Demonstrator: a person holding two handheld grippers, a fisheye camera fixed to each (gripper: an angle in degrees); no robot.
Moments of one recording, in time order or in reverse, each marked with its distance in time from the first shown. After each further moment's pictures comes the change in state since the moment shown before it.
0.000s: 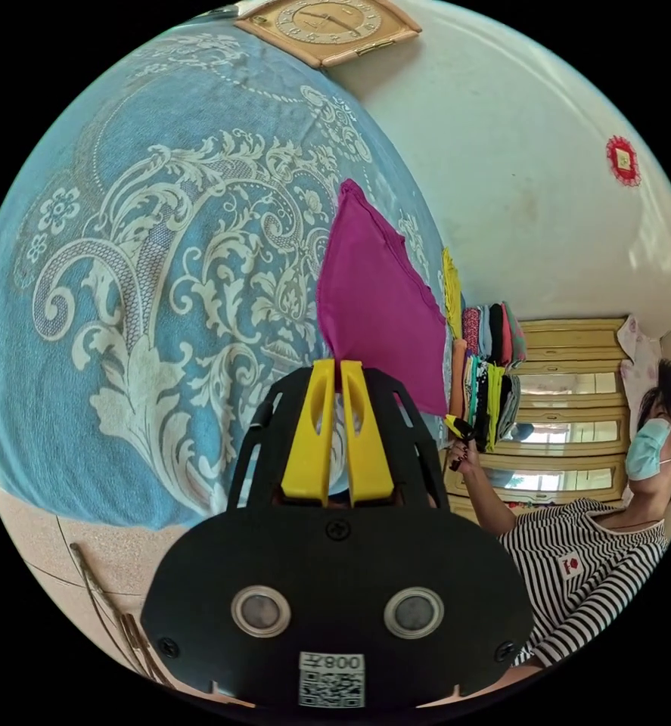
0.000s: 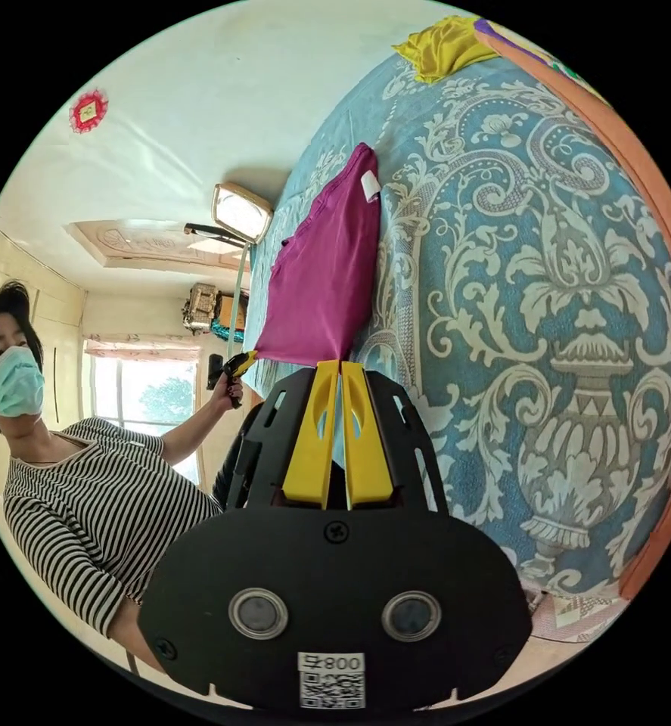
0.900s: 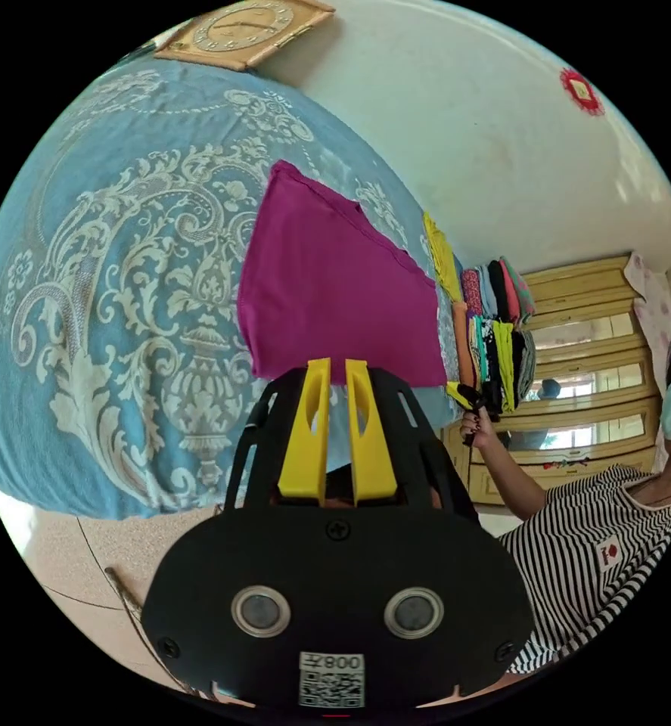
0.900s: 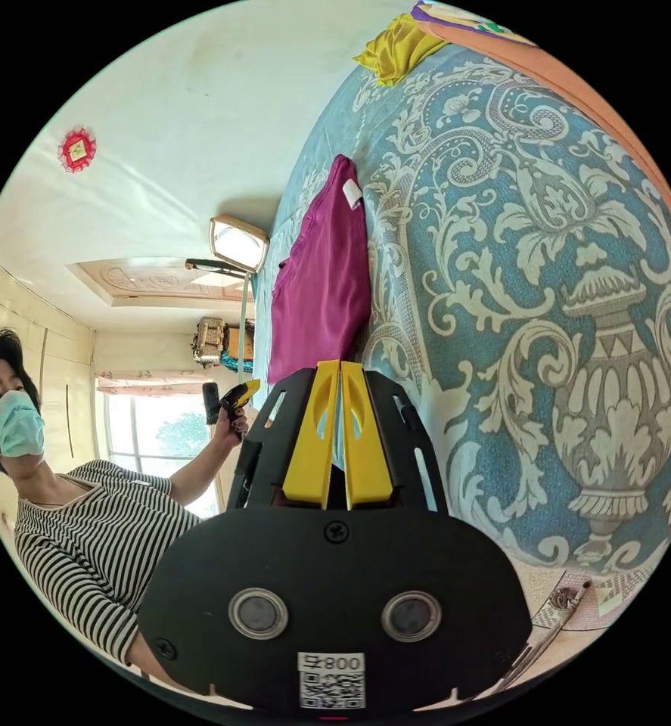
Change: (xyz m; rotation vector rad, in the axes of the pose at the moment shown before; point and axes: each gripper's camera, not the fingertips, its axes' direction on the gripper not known) left arm 0.225 0.076 0.080 -0.034 -0.076 0.165; right arm 0.042 0.026 0.022 0.099 -0.058 0.105
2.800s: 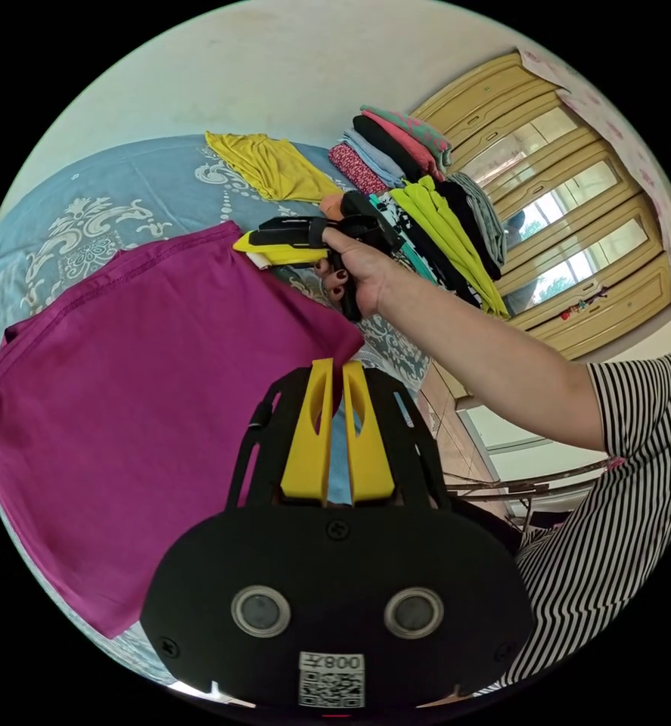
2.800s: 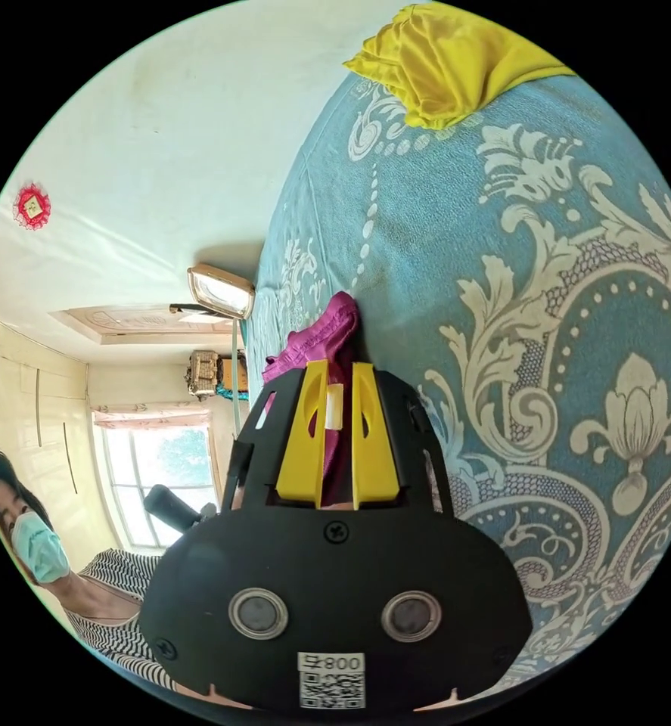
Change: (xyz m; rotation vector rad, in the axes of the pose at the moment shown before) left arm 0.386 -0.042 0.272 -0.272 0.029 0.645; right arm -0.138 -0.299 0.075 0.038 0.014 0.048
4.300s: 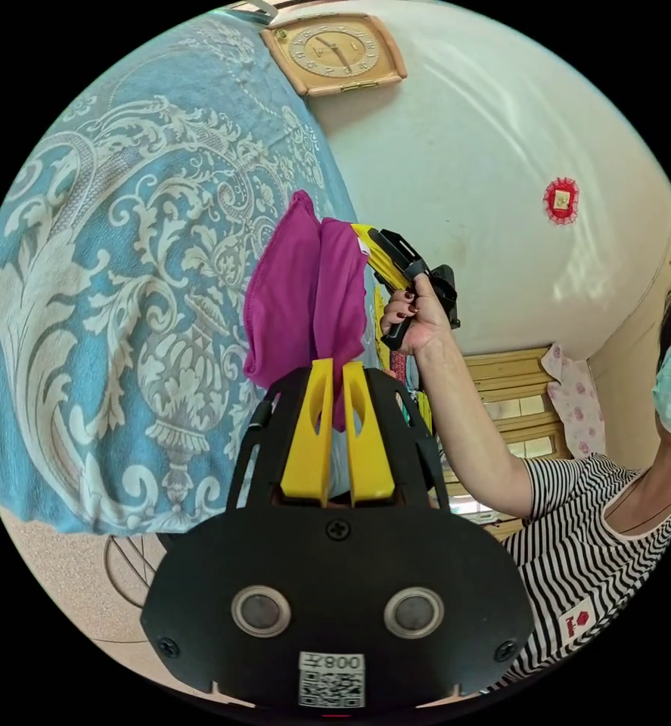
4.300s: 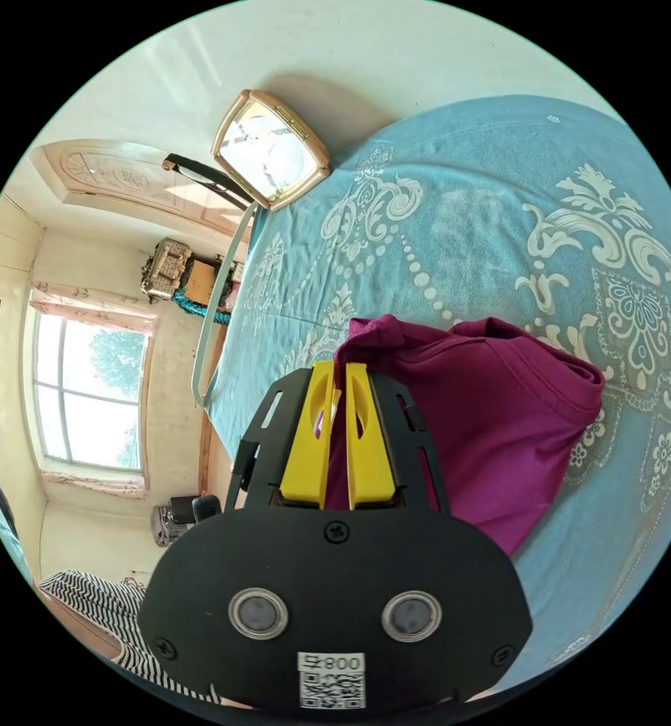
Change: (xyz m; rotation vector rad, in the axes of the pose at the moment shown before) left arm -0.393 0.511 -0.193 0.670 0.283 -0.763; right arm -0.500 0.011 0.371 -0.211 0.238 -0.358
